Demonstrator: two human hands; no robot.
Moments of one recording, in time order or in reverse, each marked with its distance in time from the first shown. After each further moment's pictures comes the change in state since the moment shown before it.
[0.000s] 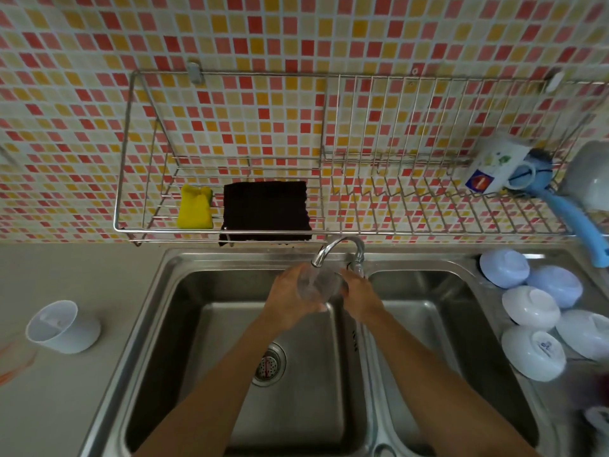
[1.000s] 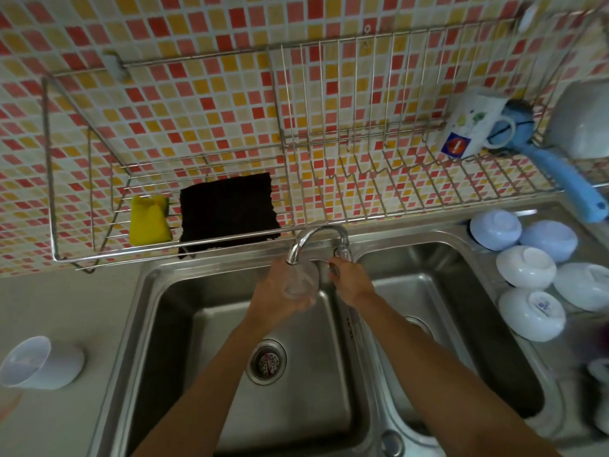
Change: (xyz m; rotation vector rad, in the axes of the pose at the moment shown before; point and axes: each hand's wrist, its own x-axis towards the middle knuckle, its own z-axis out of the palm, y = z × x) left_hand 0.011 -0.001 0.011 -0.069 -0.058 -0.016; right_hand 0.011 0.015 0.002 0.102 0.043 0.082
